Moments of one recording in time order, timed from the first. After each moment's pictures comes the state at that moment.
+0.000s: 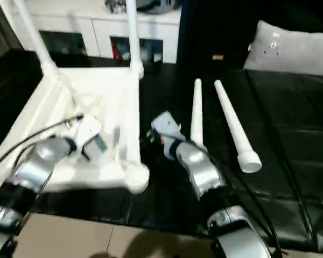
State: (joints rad) left arm -0.57 0.40 -0.22 0.58 0.25 0.15 -0.38; right arm -0.60 -0.10 0.18 0.57 -0.03 0.08 0.45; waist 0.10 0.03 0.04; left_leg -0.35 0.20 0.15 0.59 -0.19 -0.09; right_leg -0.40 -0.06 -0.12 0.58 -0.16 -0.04
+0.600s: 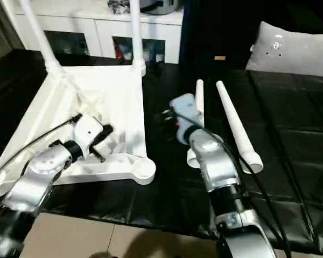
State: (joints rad) left arm -0.32 0.36 -0.15 0.09 0.00 0.09 -0.53; right arm -0.57 -0.13 0.05 0.37 -0.04 0.44 0.24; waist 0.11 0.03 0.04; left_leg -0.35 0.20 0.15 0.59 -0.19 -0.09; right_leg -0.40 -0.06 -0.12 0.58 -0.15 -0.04
